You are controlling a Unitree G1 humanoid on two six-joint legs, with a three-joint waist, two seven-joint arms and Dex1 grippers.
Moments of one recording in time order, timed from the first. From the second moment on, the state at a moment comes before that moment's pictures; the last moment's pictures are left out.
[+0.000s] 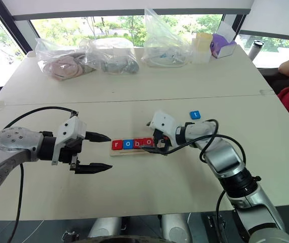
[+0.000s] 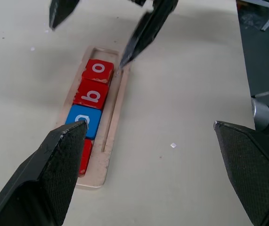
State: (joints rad) left arm -0.25 0.98 -0.01 -0.58 -0.66 0.76 -1.02; right arm -0.48 -0.58 0.23 -0.31 0.23 0.66 0.94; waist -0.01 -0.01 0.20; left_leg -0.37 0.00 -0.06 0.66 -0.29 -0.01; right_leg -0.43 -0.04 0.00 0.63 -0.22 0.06
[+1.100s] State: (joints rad) left arm -0.51 0.67 -0.11 -0.32 -0.48 0.57 -0.93; right arm -0.52 -0.38 -0.10 0.03 0.12 0.90 0.26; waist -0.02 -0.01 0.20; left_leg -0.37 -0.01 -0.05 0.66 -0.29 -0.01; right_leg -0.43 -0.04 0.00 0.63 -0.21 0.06
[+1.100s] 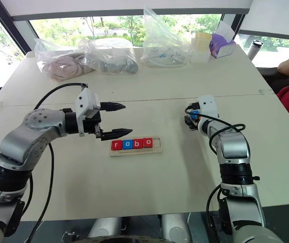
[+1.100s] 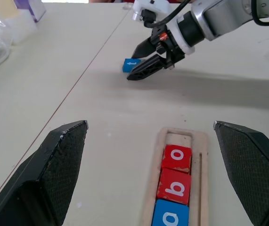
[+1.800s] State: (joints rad) left arm -0.48 0.75 -0.18 -0.37 -0.50 0.58 -1.14; right arm -0.24 0.04 -0.19 -0.79 0.12 1.55 -0.06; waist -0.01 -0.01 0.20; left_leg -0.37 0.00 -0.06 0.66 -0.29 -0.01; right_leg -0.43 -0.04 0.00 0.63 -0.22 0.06
